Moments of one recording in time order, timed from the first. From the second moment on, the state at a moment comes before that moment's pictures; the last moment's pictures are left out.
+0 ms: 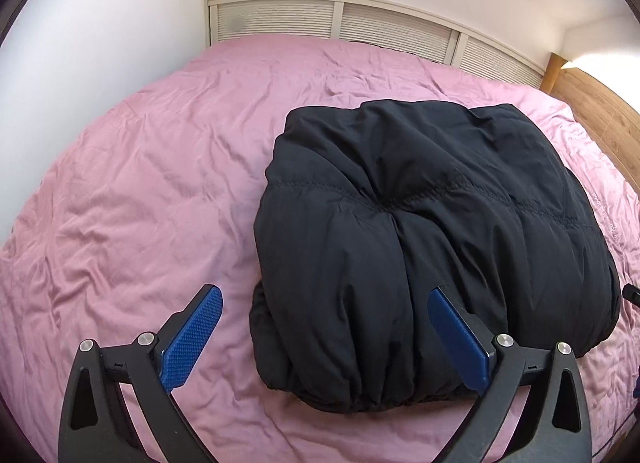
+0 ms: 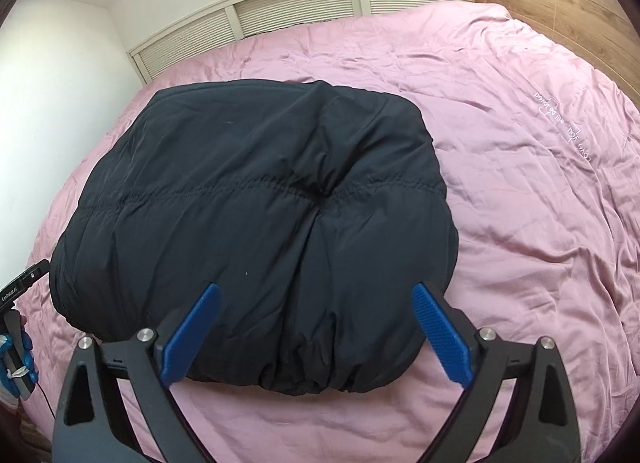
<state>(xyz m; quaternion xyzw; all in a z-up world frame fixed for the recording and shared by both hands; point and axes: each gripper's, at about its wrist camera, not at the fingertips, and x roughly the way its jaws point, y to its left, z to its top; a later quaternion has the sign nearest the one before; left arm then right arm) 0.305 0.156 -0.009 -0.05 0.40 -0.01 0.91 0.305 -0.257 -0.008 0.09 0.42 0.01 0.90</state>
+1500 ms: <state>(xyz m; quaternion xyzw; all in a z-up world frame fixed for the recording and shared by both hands) -0.015 0.058 0.095 0.00 0.23 -0.07 0.97 -0.037 -0.228 0.068 0.06 0.27 -0.03 0.96</state>
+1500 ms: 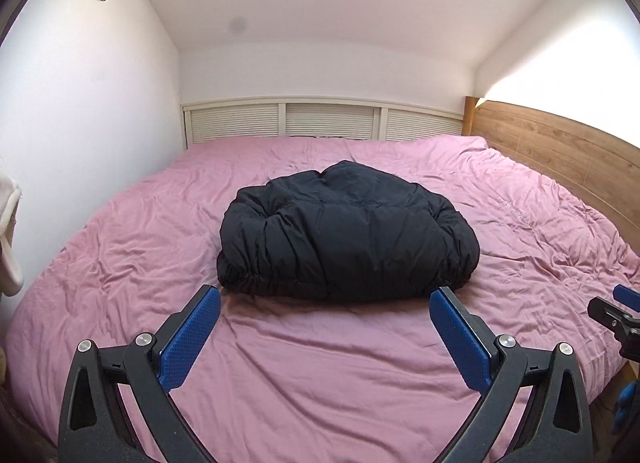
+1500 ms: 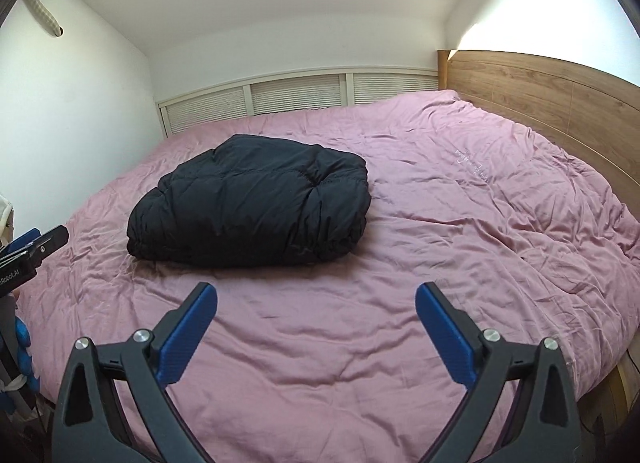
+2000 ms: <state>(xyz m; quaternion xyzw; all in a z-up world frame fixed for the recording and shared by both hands) -0.139 0.067 0.105 0.03 0.19 -0.05 0.98 -0.144 -0.186 0.091 0.05 0.25 -0.06 0.97</state>
